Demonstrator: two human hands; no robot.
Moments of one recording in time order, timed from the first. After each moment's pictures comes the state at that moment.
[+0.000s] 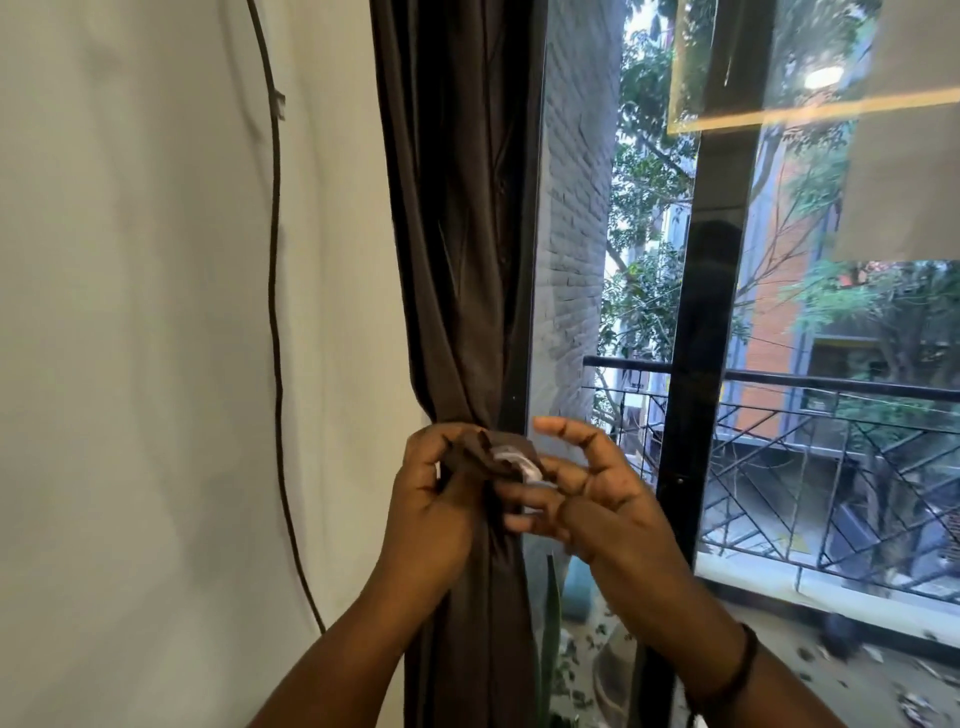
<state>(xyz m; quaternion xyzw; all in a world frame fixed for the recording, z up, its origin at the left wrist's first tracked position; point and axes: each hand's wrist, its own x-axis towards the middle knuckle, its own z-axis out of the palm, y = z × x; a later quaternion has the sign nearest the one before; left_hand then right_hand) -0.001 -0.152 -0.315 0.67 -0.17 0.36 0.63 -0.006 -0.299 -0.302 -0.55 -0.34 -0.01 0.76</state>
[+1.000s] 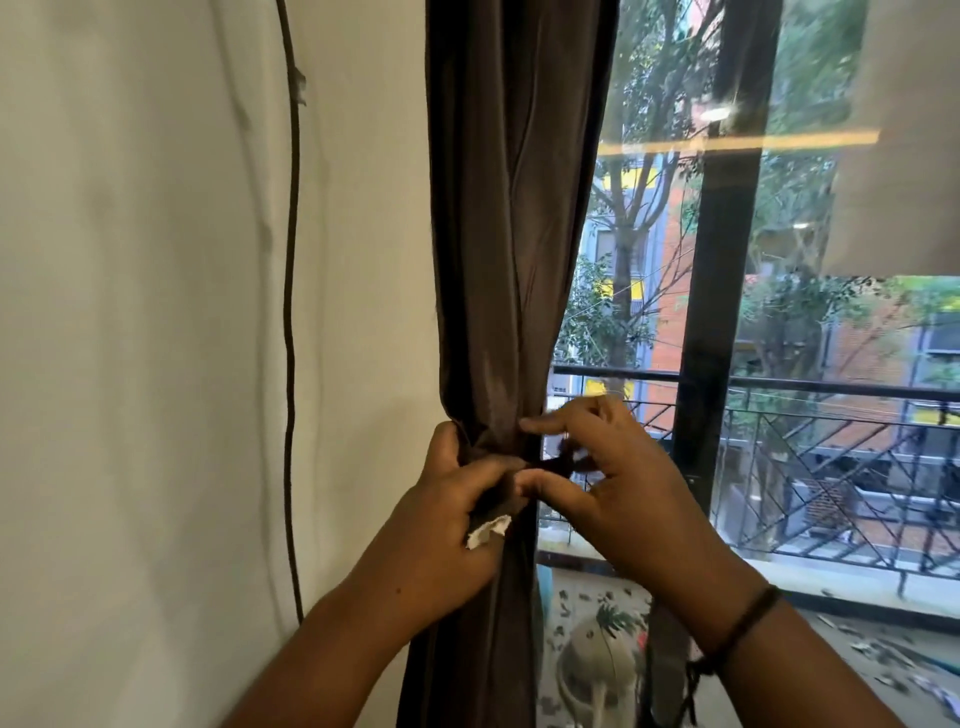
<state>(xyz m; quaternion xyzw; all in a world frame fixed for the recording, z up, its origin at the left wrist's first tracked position) 0.021 -0.068 -0.311 0.82 -0.33 0.29 0.38 0.002 -0.241 -0.276 -0.85 -0.25 -0.37 0.29</state>
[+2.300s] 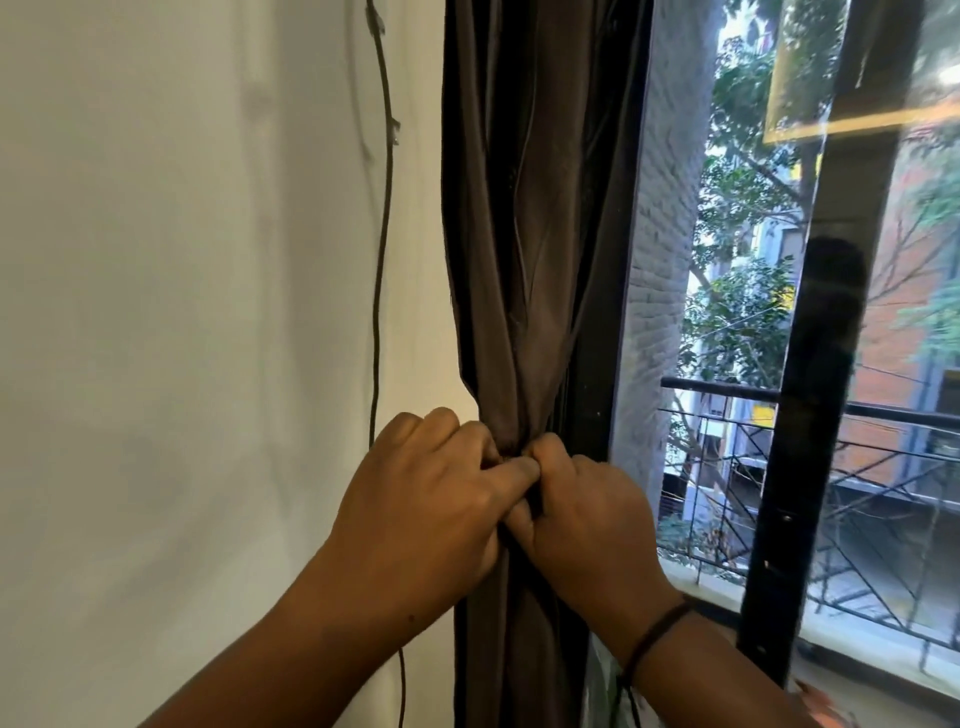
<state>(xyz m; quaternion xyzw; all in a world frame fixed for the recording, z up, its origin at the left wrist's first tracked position) -0.064 -0.091 -0.274 0.88 -0.16 0.44 -0.12 0.010 -0.224 -0.303 -0.74 -0.34 -0.56 0.18</state>
